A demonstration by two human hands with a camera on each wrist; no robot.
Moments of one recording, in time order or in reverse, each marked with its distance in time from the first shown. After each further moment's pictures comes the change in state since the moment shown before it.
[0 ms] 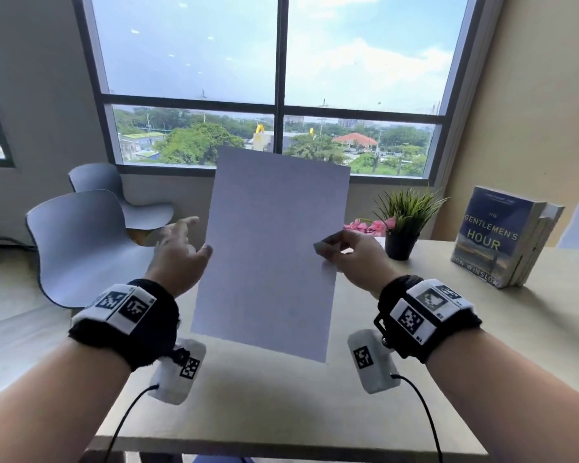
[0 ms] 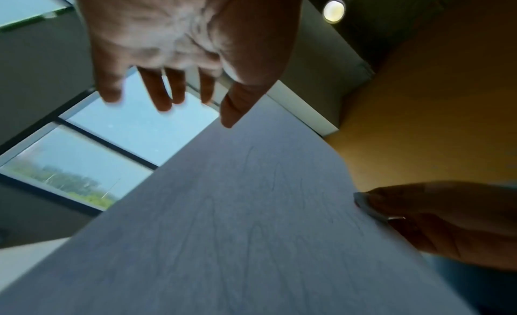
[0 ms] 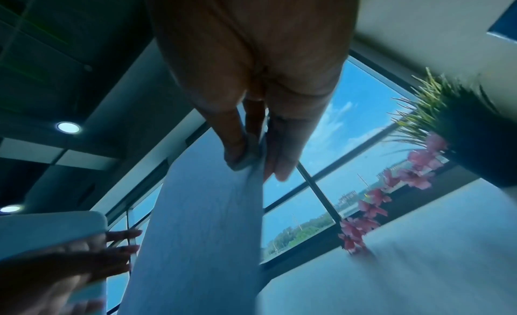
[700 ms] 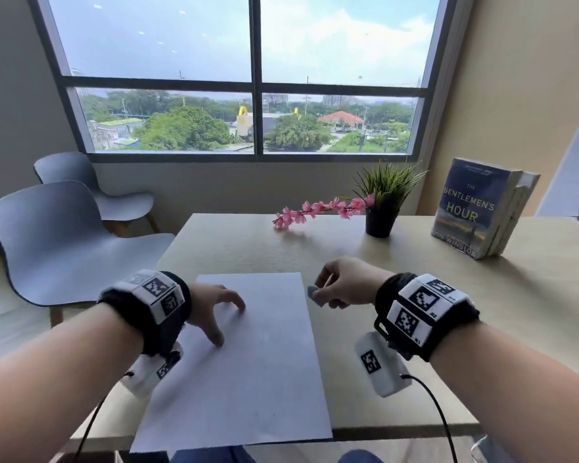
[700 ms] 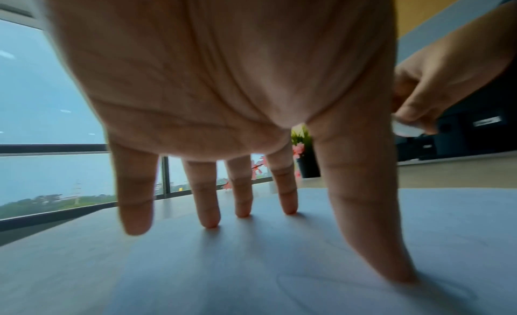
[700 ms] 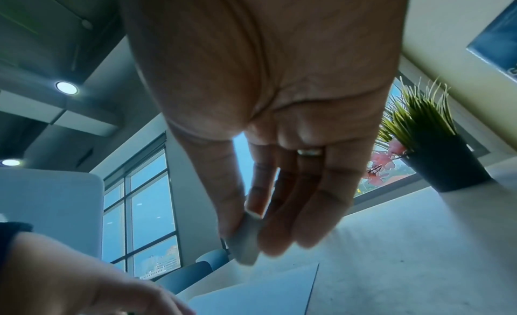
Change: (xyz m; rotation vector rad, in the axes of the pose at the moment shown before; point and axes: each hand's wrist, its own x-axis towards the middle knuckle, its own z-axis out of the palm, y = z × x) left_hand -0.020 0.008 0.064 0.854 -1.100 0.161; right_hand -0.032 0.028 -0.019 -0.288 -0.465 0.316
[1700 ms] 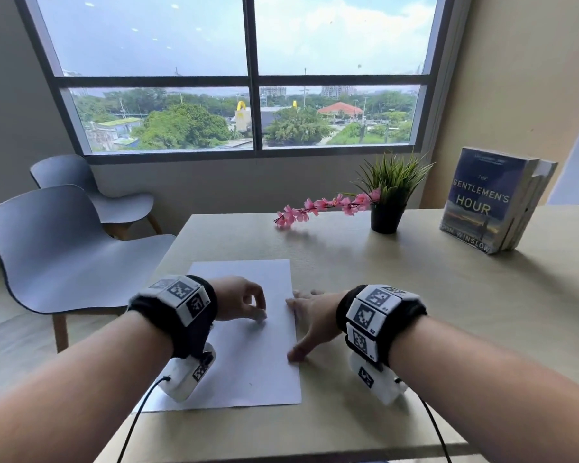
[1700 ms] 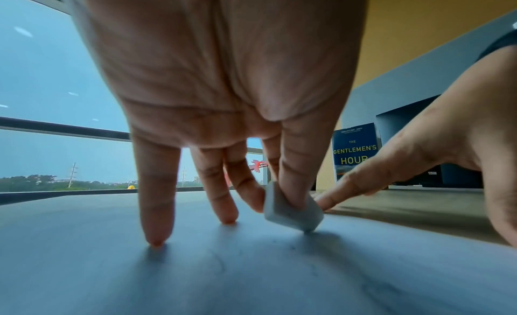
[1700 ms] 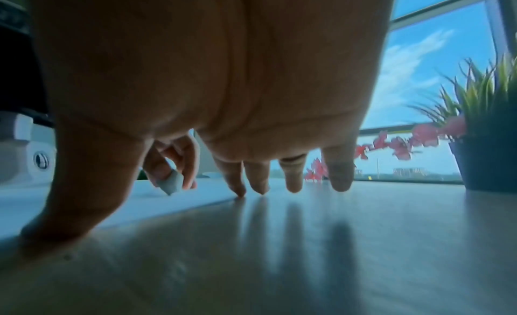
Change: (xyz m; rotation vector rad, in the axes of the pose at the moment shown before) left_hand 0.028 0.026 -0.012 -0.087 0.204 0.062; right_hand 0.029 -0.011 0.043 -0.742 -0.344 -0.028
